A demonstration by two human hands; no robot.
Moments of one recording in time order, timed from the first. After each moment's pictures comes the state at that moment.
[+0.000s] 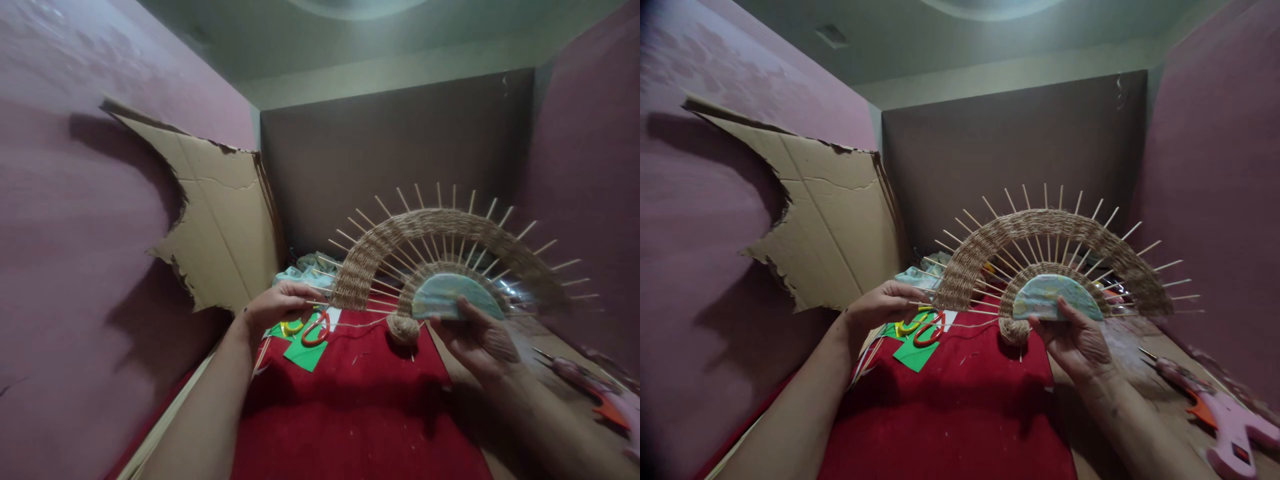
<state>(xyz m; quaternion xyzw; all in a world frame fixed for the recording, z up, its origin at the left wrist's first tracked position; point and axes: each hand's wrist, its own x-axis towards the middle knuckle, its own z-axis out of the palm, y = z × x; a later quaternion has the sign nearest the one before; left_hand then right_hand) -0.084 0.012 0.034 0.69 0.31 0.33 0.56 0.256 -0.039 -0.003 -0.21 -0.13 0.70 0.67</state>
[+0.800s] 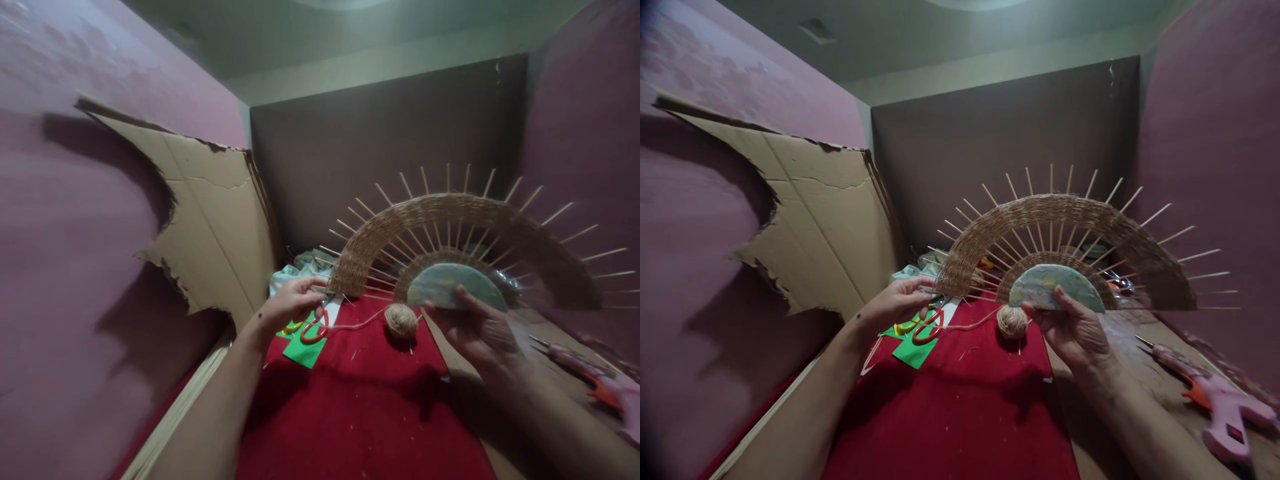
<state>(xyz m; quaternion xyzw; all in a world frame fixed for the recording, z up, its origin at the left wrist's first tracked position) -0.050 0.005 0.034 0.66 0.38 0.36 0.53 0.247 -0.047 0.012 -0.23 -0.11 0.64 0.72</state>
